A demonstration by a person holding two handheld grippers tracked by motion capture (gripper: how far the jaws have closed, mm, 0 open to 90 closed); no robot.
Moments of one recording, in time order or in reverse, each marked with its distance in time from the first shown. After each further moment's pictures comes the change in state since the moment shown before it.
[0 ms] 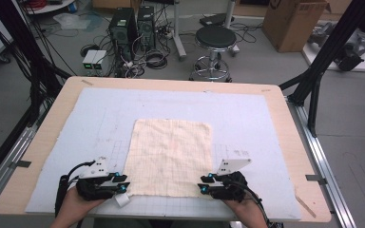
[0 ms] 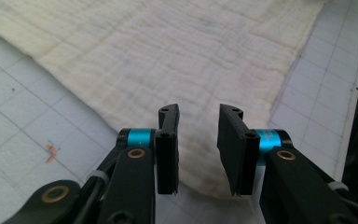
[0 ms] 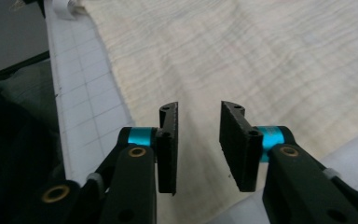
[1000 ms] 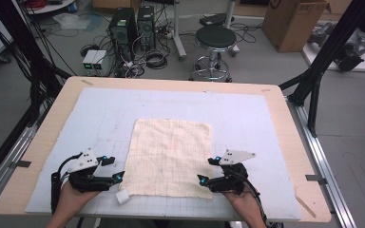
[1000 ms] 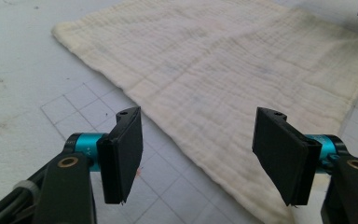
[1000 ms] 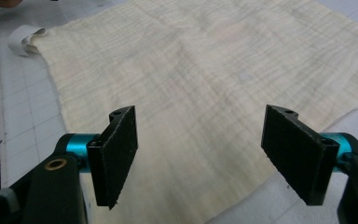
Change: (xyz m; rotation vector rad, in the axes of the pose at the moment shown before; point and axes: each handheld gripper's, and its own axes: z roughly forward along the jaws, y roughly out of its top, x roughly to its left) left arm 0.019 0.000 -0.012 -0.144 0.147 -0.055; right arm -0.014 0.011 0.001 -0.092 -0.126 0.019
